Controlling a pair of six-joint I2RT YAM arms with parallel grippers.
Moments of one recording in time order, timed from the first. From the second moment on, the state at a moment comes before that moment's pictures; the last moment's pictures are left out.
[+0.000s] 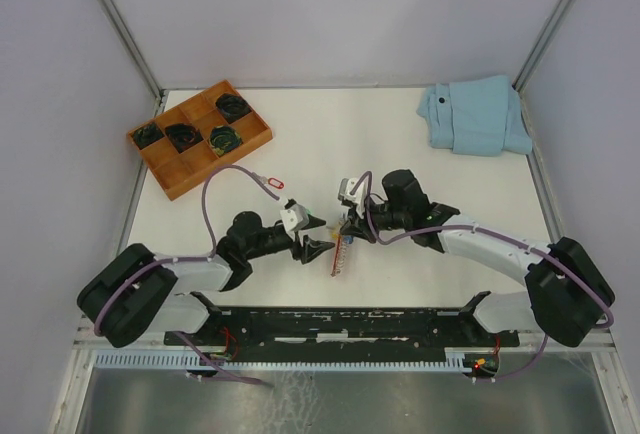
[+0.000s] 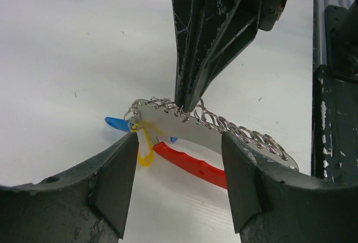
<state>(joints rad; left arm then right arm) -0.69 1.27 0.22 0.95 0.54 0.03 0.70 1.32 0.71 0.00 -0.59 -0.30</state>
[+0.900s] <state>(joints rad) -0.68 1.49 0.29 1.02 0.71 0.20 0.70 1.34 0.61 0.16 -0.70 -0.42</state>
